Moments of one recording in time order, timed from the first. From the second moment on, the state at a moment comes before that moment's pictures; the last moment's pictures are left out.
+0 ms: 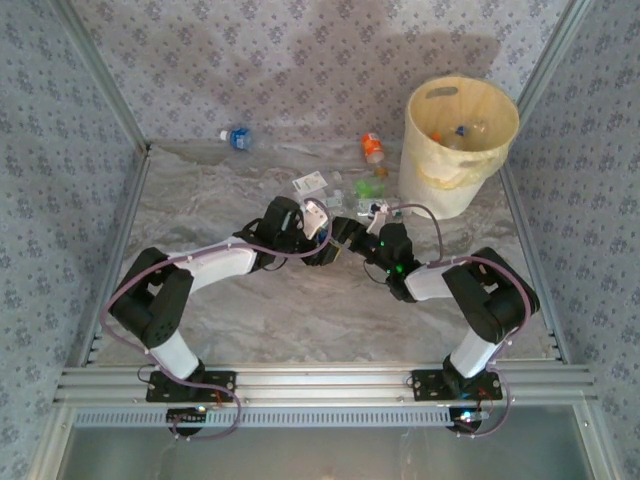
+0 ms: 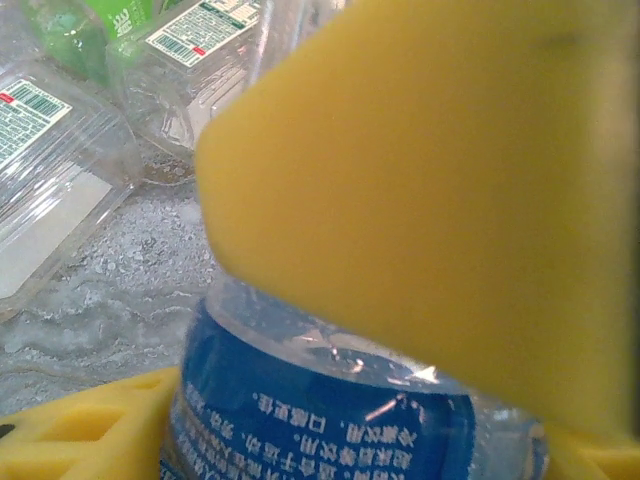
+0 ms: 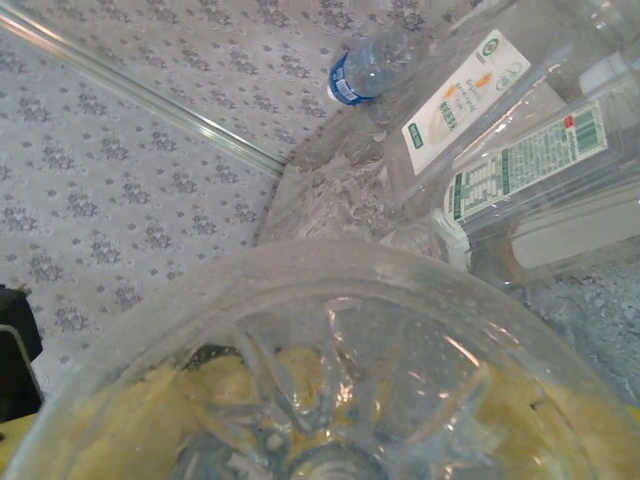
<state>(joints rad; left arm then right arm) -0.67 1.66 0.96 0.05 0.39 0.01 0.56 1.67 0.56 0.99 -0.20 0.95</state>
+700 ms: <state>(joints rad) -0.58 1.31 0.88 0.16 0.34 -0.16 0.46 1.30 0.60 0.54 -0.20 0.76</state>
